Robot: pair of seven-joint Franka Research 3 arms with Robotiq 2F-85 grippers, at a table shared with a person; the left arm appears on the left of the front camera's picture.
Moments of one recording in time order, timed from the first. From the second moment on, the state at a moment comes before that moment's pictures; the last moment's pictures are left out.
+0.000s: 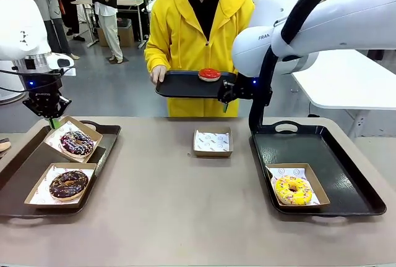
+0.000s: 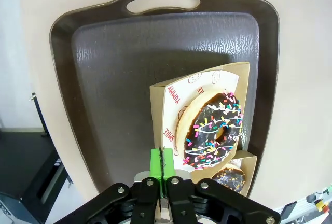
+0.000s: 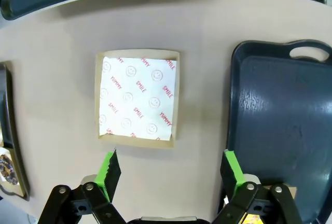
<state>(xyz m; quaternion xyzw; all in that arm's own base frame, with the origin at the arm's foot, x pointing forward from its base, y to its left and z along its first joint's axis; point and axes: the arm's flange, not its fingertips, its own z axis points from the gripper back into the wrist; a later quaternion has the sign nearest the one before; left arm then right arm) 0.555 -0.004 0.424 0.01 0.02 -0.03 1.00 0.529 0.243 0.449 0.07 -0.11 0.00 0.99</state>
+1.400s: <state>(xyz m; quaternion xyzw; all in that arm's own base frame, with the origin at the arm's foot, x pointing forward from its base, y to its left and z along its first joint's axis) 0.589 0.000 0.389 -0.05 0.05 0.03 1.00 0.566 0.268 0.346 0.03 -0.08 -0.01 1.00</state>
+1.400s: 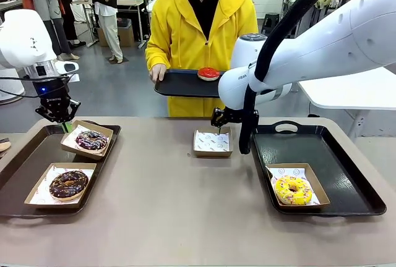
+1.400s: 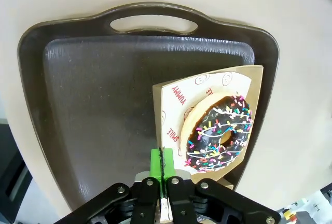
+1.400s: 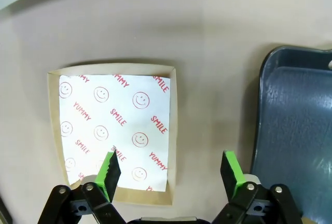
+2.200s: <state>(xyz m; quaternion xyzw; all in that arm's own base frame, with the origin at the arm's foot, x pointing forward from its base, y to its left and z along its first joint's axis) 0.590 0.002 0.389 -0.04 0.04 0.02 1.00 0.574 0.272 0.321 0.02 -0.07 -0.02 1.00</state>
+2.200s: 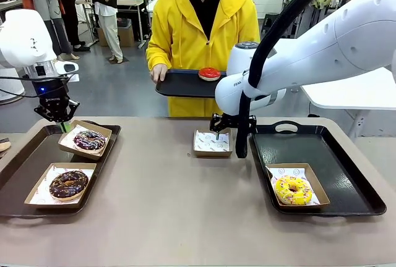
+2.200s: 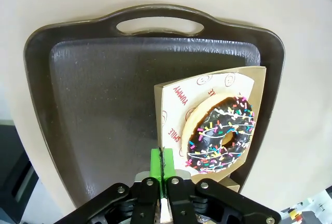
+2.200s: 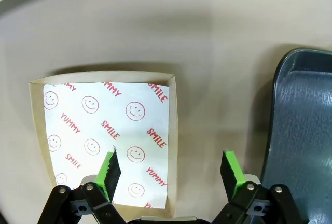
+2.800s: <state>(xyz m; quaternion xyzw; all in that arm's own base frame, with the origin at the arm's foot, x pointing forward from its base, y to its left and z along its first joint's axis) 0.590 0.003 0.389 -0.03 0.04 0.02 1.00 0.576 0.272 0.323 0.03 -0.07 -0.02 1.00</state>
